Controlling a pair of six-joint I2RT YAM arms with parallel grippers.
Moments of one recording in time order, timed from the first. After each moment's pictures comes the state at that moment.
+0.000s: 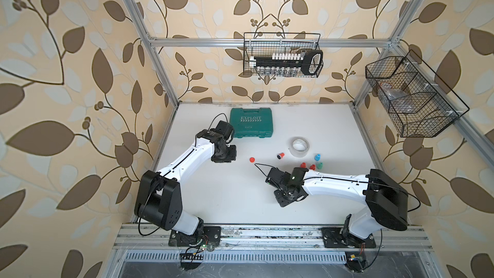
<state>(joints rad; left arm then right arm) -0.34 1.48 1.13 -0.91 0.07 -0.37 1.04 1.60 0.96 -0.82 0.11 0.64</state>
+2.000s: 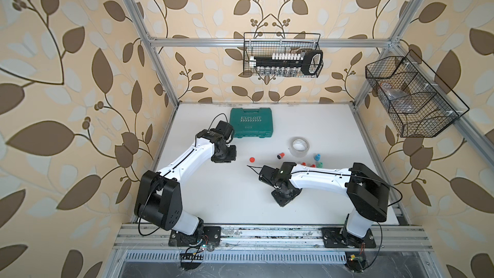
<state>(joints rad) -0.34 1.48 1.13 -0.92 0.07 -0.37 1.03 1.78 1.11 -1.01 0.09 0.49</state>
